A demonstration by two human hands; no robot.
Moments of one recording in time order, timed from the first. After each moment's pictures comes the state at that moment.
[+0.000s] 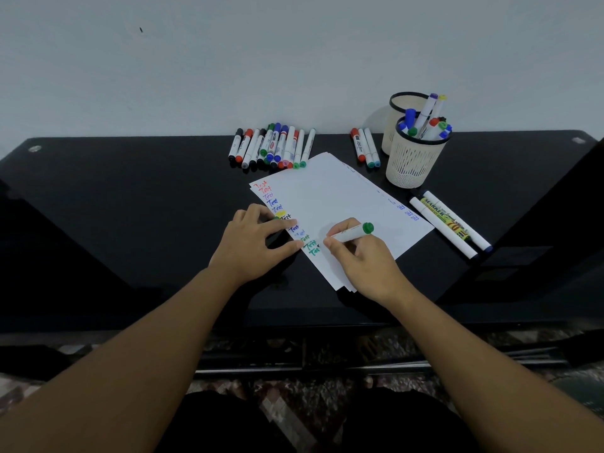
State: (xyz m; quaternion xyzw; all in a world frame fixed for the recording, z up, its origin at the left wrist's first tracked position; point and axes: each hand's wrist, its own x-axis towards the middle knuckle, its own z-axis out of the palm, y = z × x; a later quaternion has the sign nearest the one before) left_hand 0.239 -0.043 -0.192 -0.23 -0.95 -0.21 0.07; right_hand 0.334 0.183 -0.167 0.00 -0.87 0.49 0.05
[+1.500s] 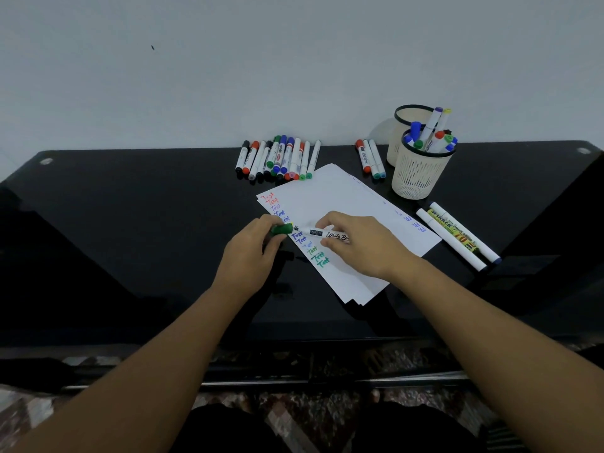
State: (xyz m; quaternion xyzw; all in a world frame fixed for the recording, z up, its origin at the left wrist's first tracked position) left_hand 0.248 -0.048 -0.182 -0.21 -0.90 -0.36 0.14; right_hand 0.289 0.184 -0.129 0.07 -0.96 0.26 -0.02
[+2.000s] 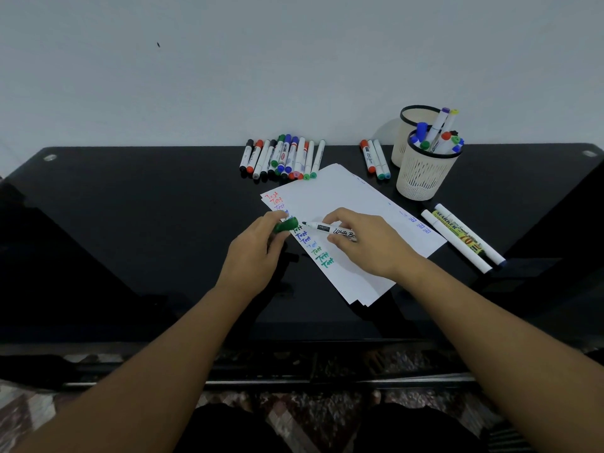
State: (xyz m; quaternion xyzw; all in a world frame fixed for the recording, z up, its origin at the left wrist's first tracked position) left_hand 0.251 -0.047 -0.182 -0.22 -0.89 -0.37 0.15; right_hand 0.286 0.186 -0.131 0.06 -0.96 0.28 -0.01
